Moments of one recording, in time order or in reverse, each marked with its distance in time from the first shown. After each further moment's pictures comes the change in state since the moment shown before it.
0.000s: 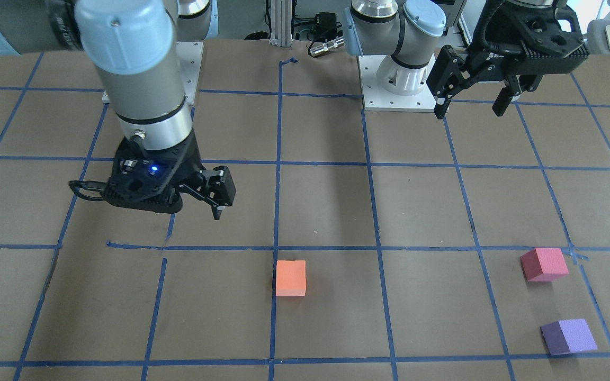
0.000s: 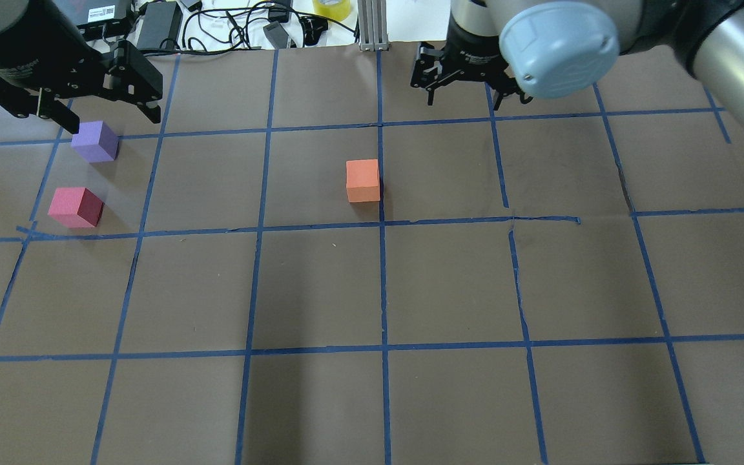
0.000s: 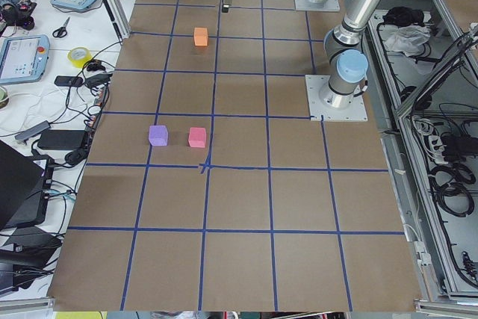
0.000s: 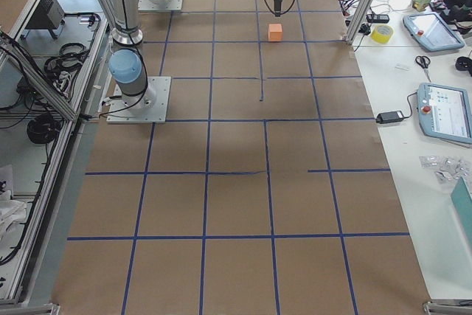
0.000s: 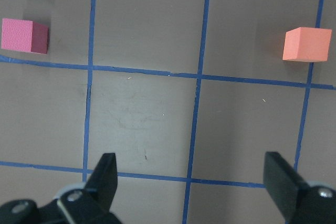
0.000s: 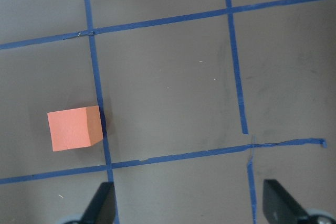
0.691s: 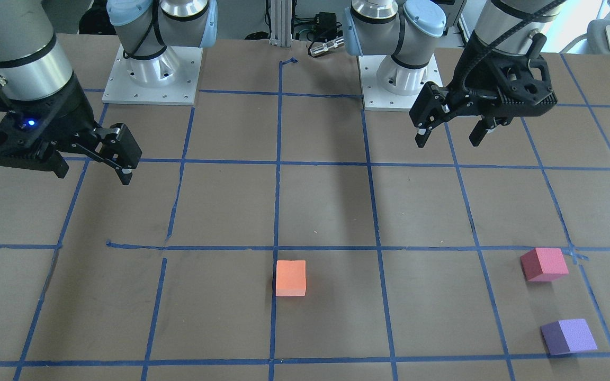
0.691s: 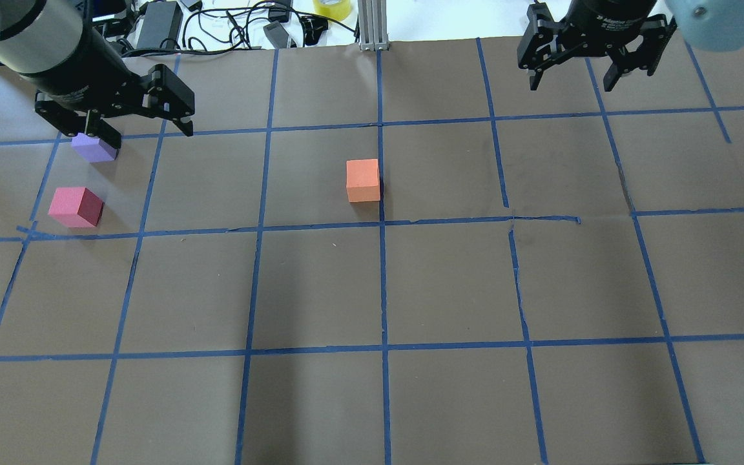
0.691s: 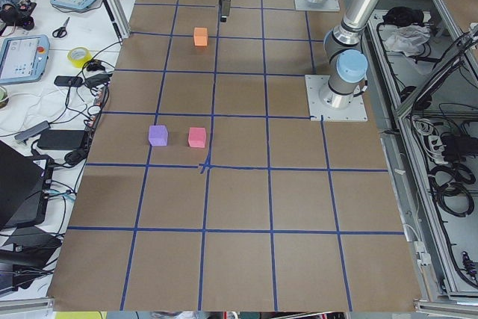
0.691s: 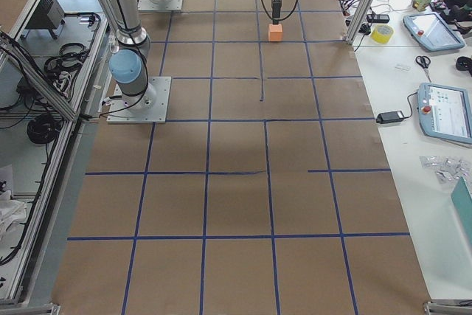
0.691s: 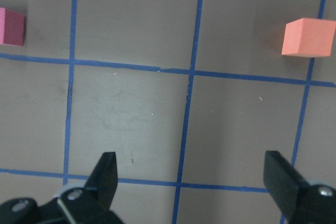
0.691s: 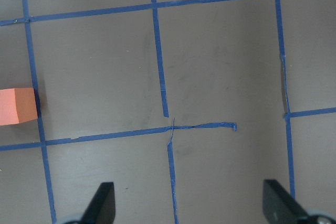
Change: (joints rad) left arm -0.002 -0.056 -0.095 0.157 -0.099 -0.030; right arm -0.176 -0.110 0.004 0.158 -0.012 -0.196
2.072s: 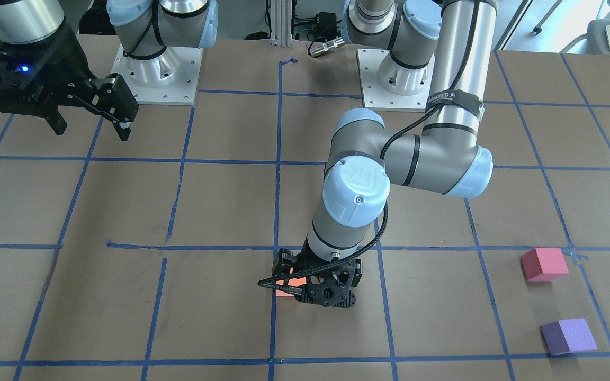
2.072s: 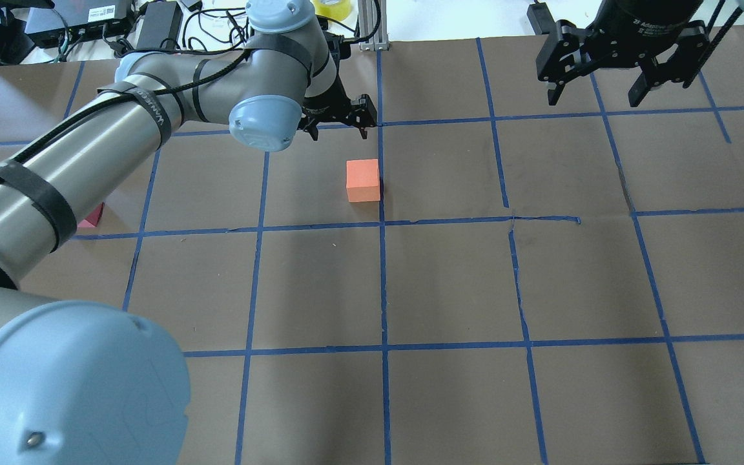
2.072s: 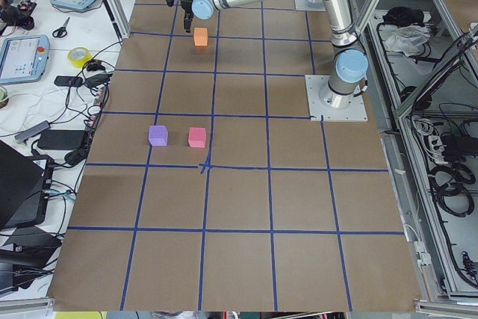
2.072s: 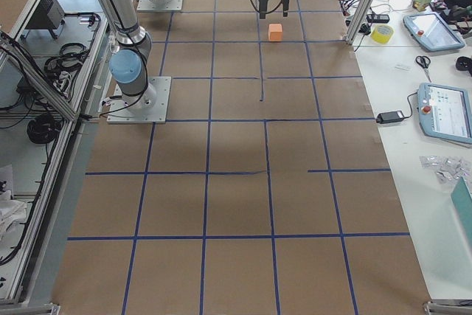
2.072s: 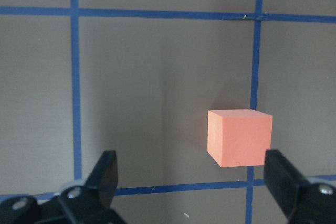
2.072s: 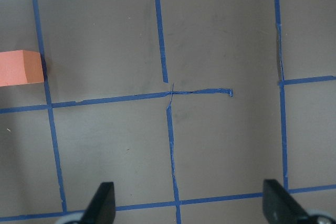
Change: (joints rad) left arm -0.297 -0.612 0.193 0.413 0.002 -0.072; right arm -0.006 -0.092 0.017 0.121 0.018 -0.019
